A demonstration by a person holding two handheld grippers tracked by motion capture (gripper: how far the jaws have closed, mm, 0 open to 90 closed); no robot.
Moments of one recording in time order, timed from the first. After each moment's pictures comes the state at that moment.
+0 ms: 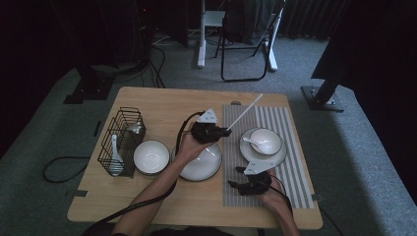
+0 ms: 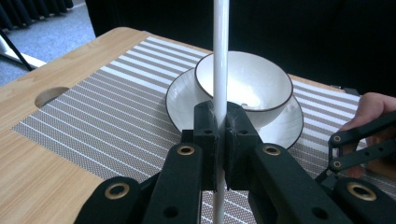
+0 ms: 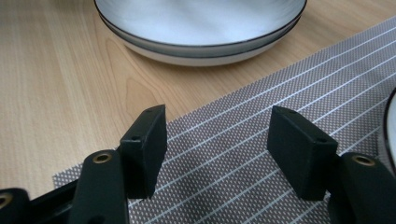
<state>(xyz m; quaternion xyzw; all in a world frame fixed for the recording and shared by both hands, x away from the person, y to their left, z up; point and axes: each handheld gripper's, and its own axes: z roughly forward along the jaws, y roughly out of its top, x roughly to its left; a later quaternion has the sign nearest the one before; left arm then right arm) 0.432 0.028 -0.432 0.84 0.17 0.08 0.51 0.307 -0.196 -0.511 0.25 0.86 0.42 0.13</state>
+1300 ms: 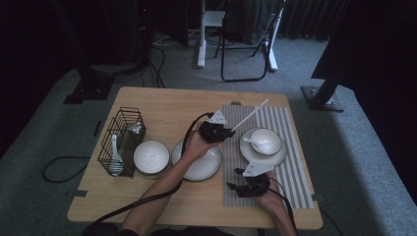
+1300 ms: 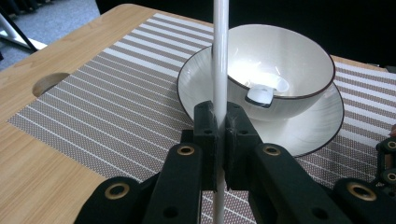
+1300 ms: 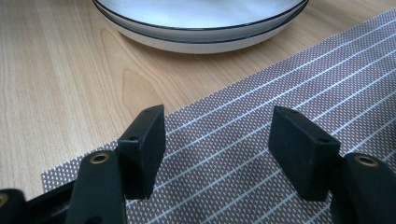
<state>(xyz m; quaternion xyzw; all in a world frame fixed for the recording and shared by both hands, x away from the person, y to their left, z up) 0.448 0.003 -0.451 0.86 0.18 0.10 0.47 0.305 -0.194 -0.524 0.25 0.86 0.42 0.13</state>
